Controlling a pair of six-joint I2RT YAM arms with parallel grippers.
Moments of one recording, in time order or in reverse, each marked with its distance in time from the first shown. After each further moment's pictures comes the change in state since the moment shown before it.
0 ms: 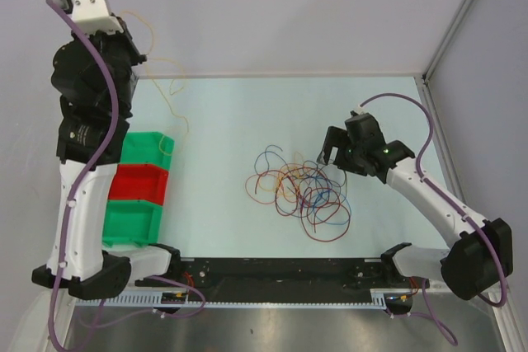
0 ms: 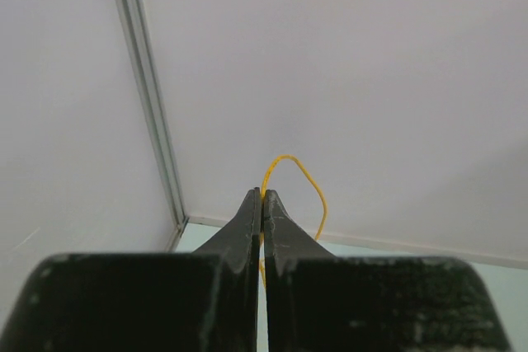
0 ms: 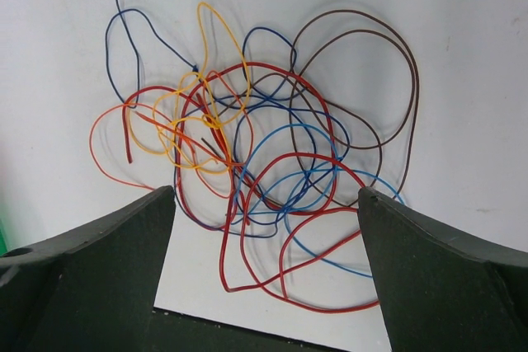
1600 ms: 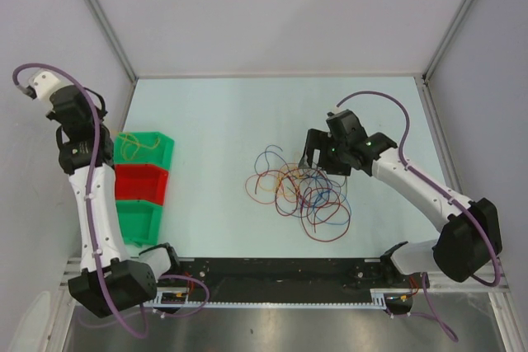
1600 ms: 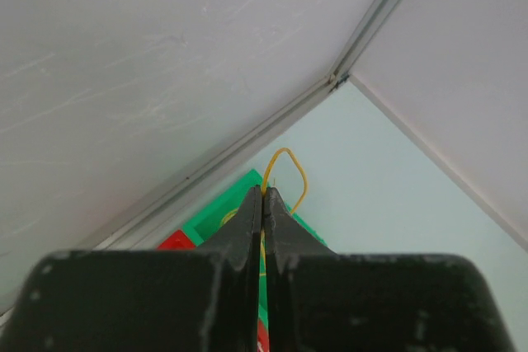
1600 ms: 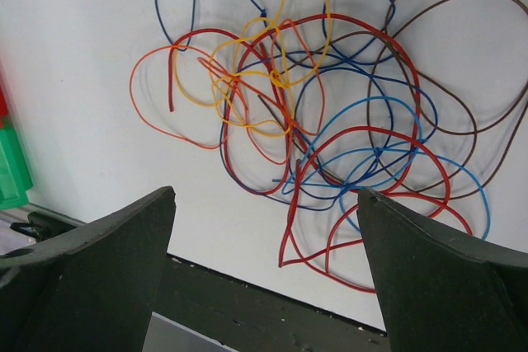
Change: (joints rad) left arm 0.614 -0.131 -0.595 0.001 0.022 -0.405; right arm 0.094 0.121 0.095 -0.031 -0.129 0.011
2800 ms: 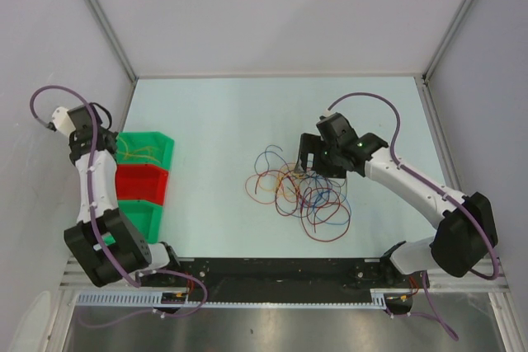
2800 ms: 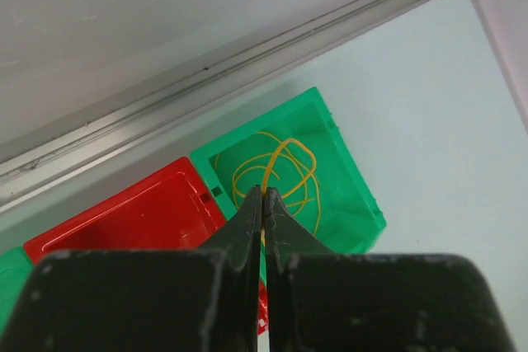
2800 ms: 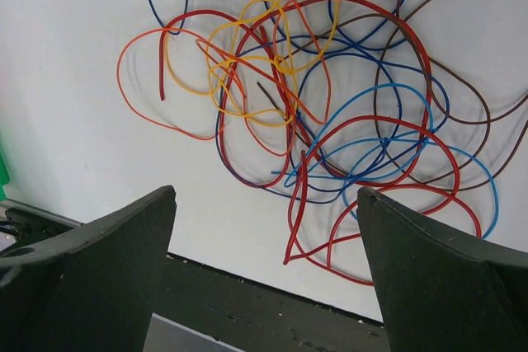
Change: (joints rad) left arm 0.099 0.182 -0.196 -0.003 0.076 -0.255; right arm 0.071 0.034 0.026 -0.030 0.052 0.023
